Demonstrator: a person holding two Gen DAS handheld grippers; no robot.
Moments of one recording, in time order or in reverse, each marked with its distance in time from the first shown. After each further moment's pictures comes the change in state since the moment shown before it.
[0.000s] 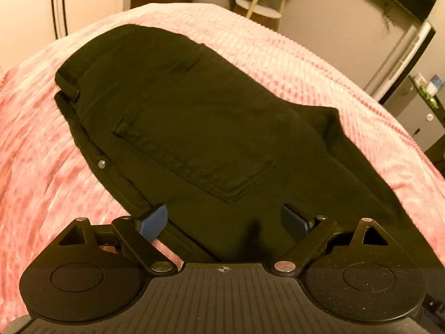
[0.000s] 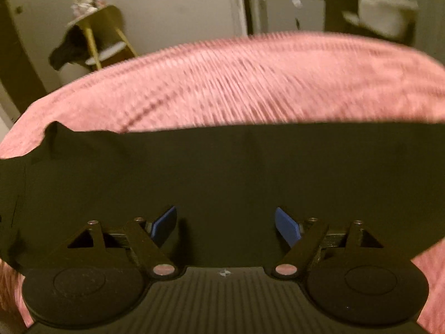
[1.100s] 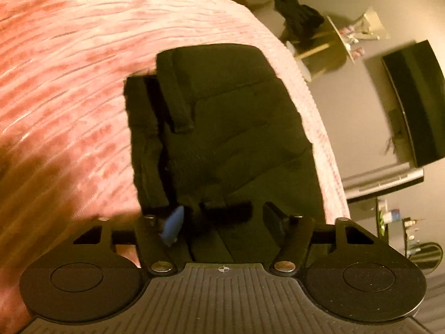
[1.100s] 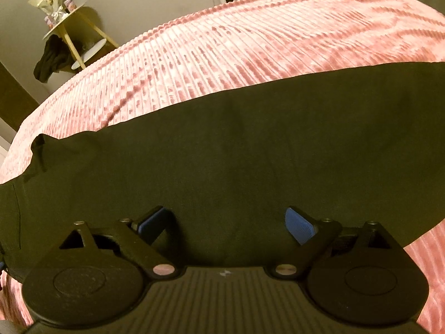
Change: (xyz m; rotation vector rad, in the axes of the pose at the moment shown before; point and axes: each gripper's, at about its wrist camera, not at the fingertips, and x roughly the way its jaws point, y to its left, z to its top) left arm 0.039 0.164 0.043 -0.579 -0.026 -0.290; right arm 0.020 -0.015 0.003 0.106 0.082 0.038
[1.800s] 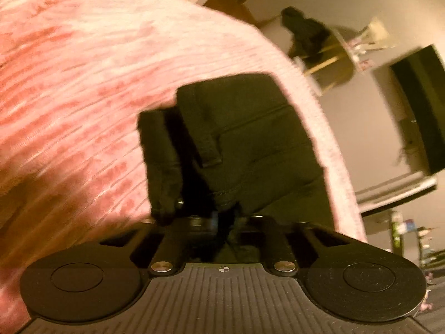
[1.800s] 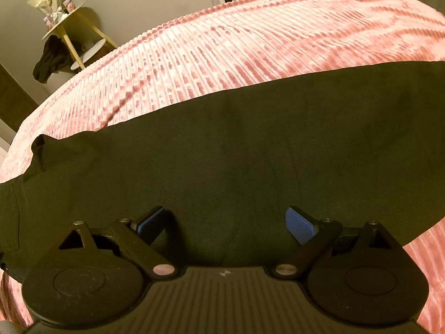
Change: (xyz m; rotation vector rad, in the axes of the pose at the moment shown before) left arm -0.013 0.007 0.015 0.035 -0.097 0.021; right arm -0.001 -0.003 0.000 0.010 -0.001 0.001
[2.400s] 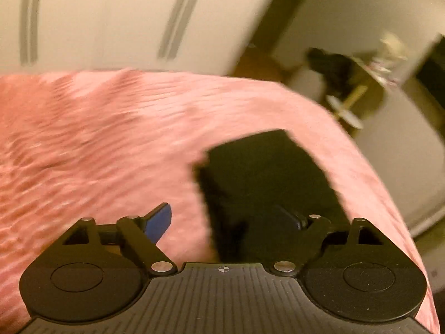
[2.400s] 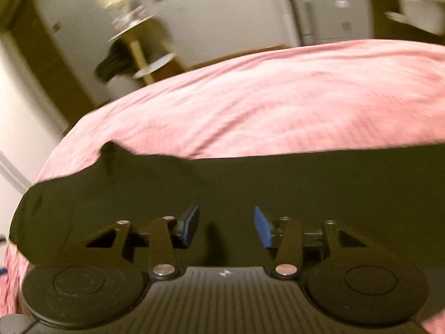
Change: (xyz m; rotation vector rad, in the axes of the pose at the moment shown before) left arm -0.070 -0.042 -0.040 0.177 -0.259 0.276; right arm 0.017 0.108 0.015 -0.247 -0.111 0.233
